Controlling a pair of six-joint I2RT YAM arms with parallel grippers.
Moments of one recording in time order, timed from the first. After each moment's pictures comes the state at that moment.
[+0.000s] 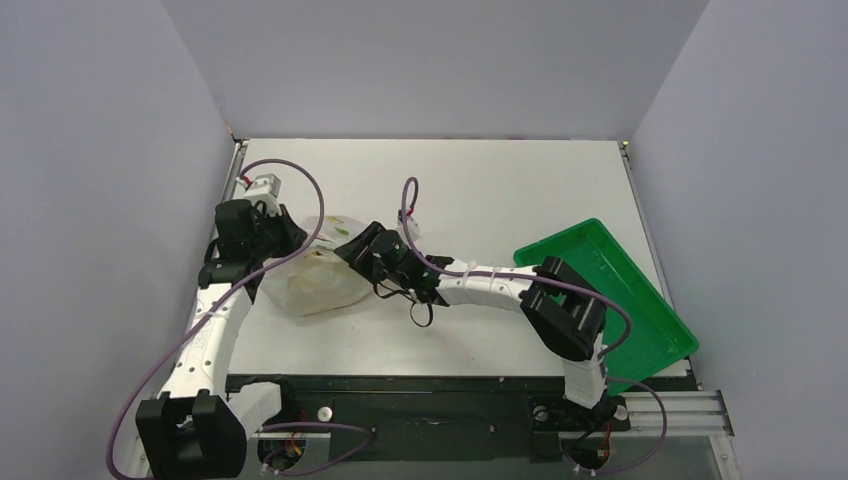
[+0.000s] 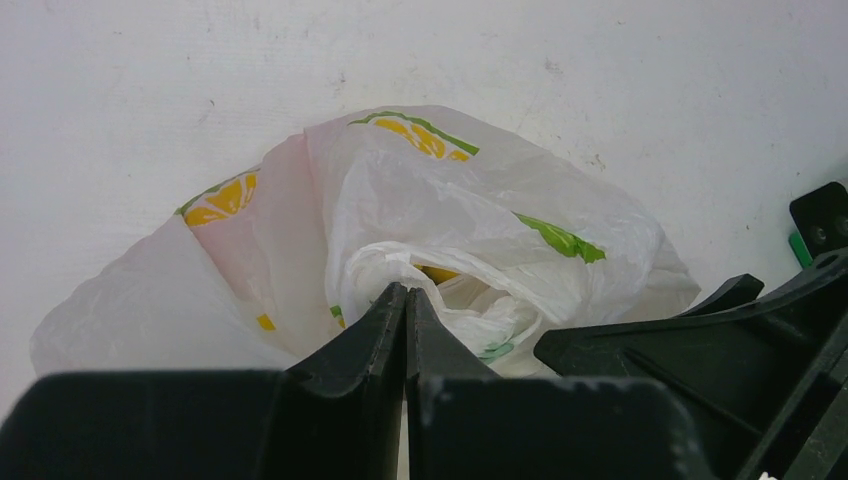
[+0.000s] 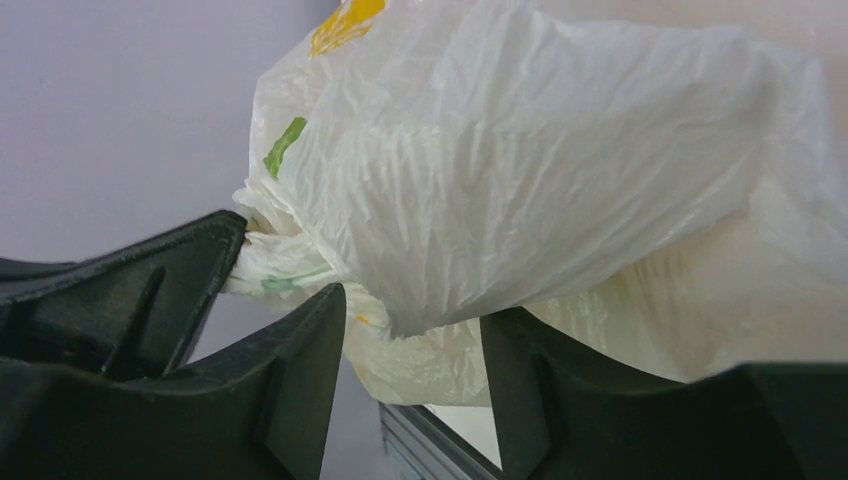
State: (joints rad) left arm 0.05 1.06 0.83 -0.31 0.30 -0.21; right arm 1.03 1.92 1.29 0.18 0.21 1.40
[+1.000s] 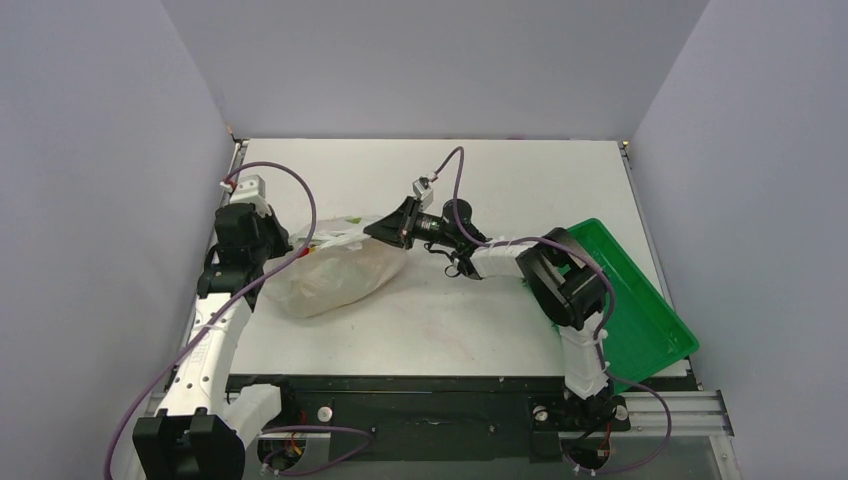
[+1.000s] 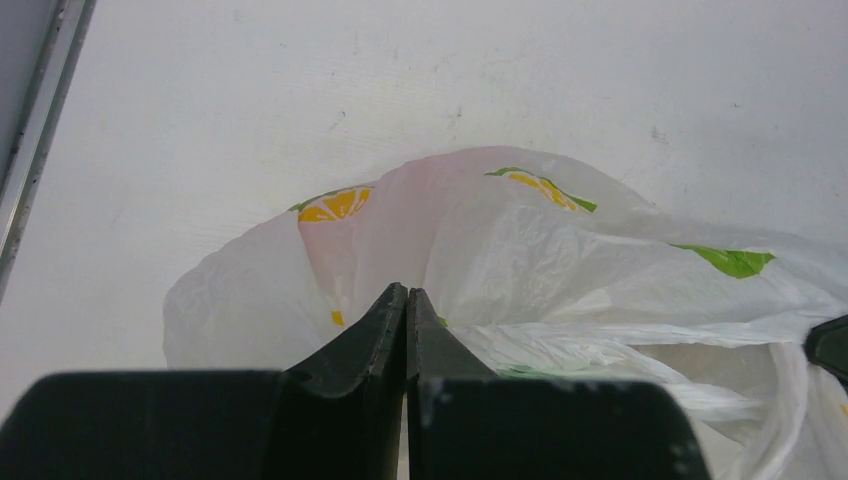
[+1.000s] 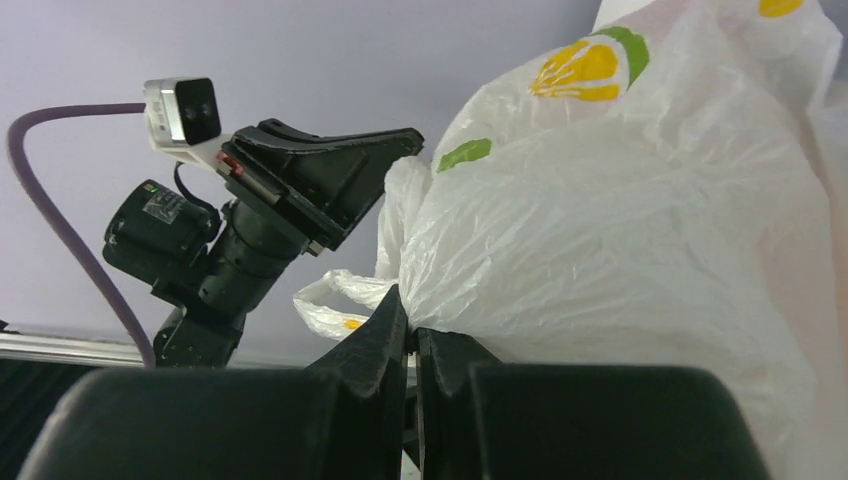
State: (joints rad) left arm 0.02 0.99 0.82 -0.33 0.00 -0.25; right arm 0.68 2.02 1.13 0.96 -0.61 1.44
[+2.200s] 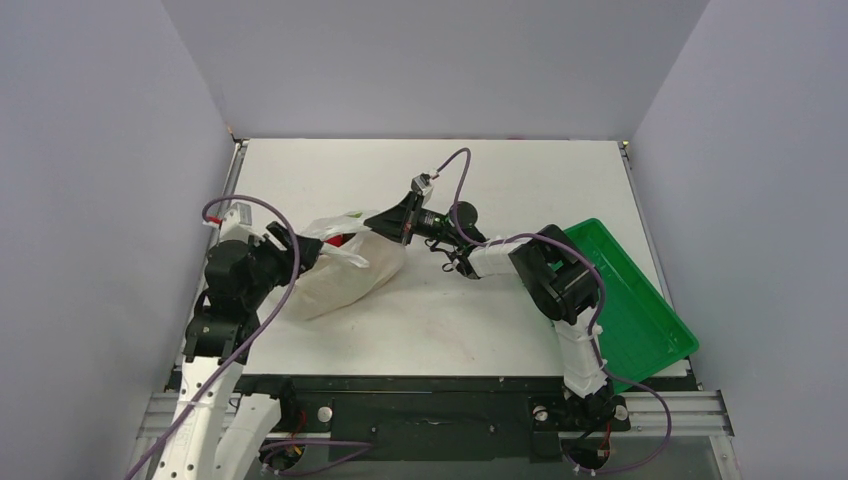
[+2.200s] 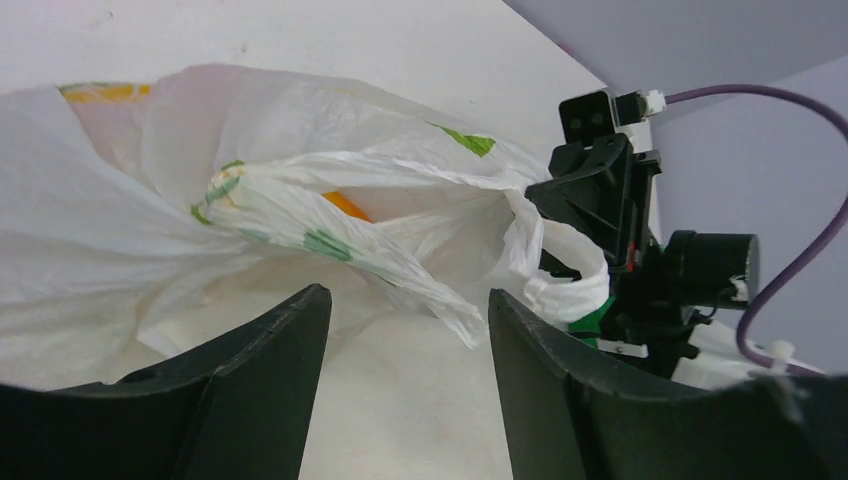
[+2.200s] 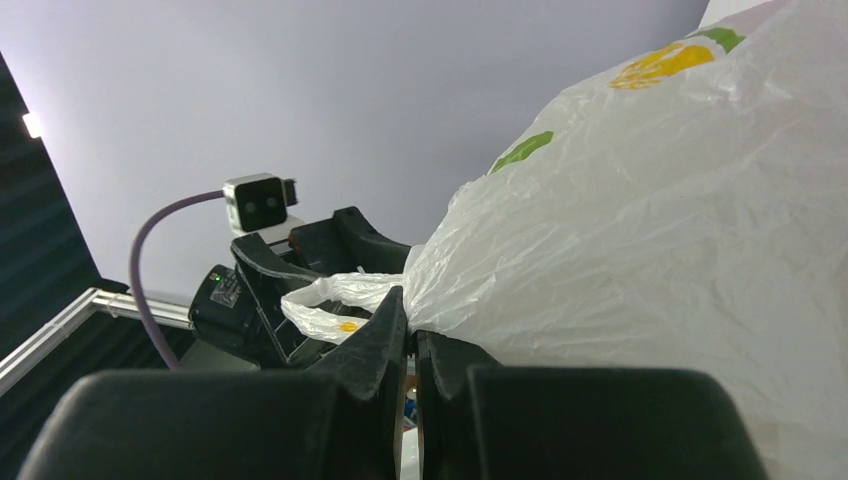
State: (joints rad) left arm -0.11 0.67 0.77 -0.45 0.12 -0.65; right arm 0.66 2.11 1.15 1.20 -0.67 1.65
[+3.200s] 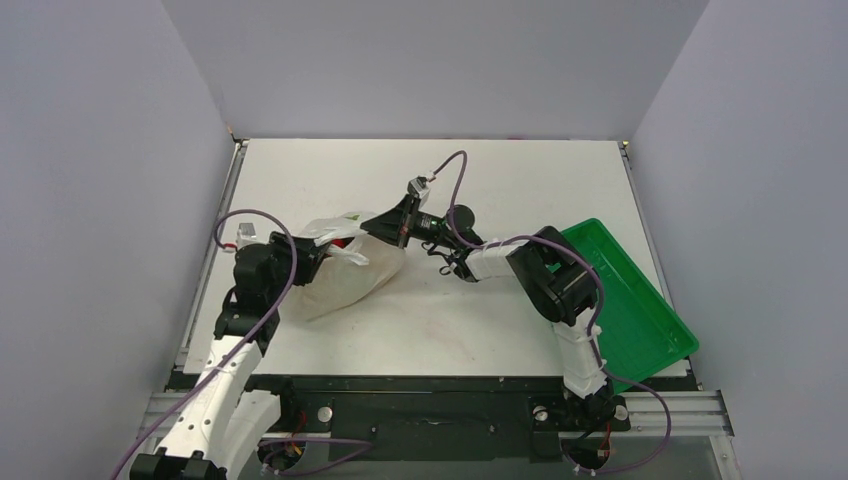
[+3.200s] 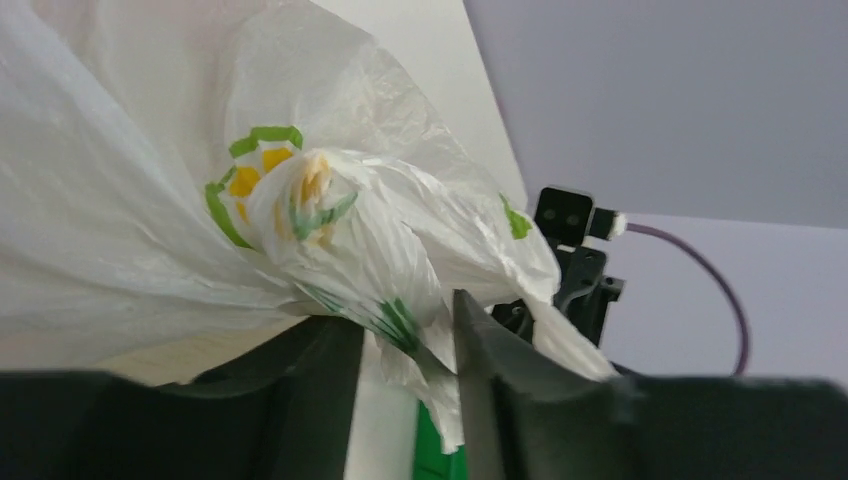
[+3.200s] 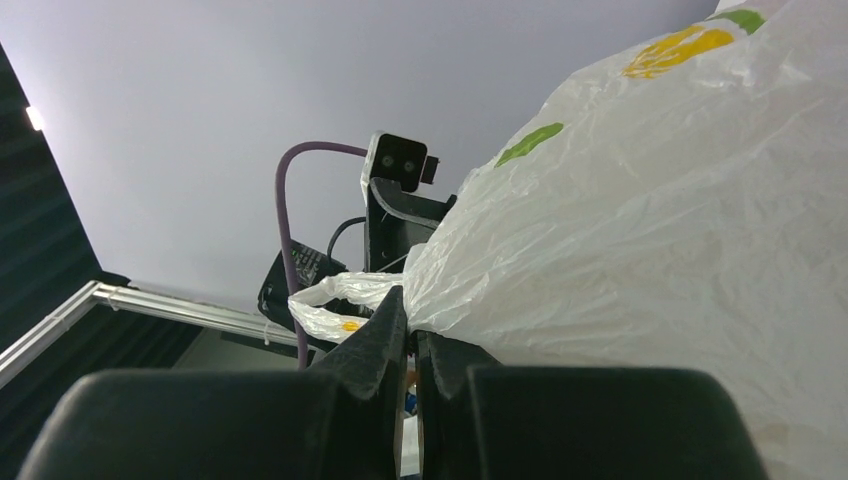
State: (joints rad) left arm -0.11 0.76 0.50 -0.11 0.10 -1.26; right arm 0.69 2.11 1.14 1.22 -0.66 1.66
